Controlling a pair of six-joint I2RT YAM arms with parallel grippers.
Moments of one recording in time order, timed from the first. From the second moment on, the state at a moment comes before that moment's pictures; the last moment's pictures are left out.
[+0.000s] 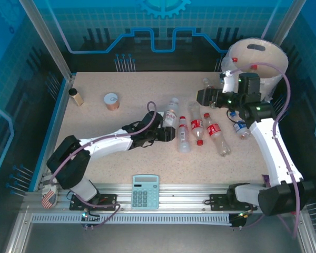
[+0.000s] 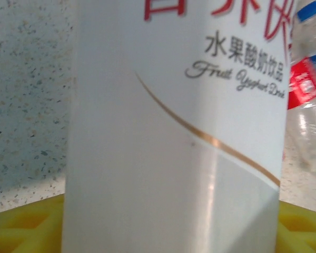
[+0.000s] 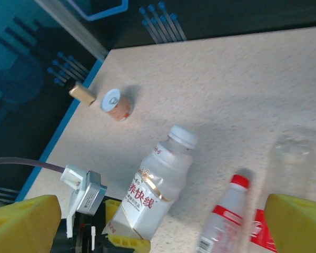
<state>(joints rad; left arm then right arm) -0.74 1.55 0.94 -0.11 0.05 -0.64 0.15 1.28 1.29 -0.59 -0.56 0.29</state>
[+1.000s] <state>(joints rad) -0.74 1.46 0.79 0.18 0.15 -0.61 0.34 1.58 1.14 -0.21 -0.69 0.57</state>
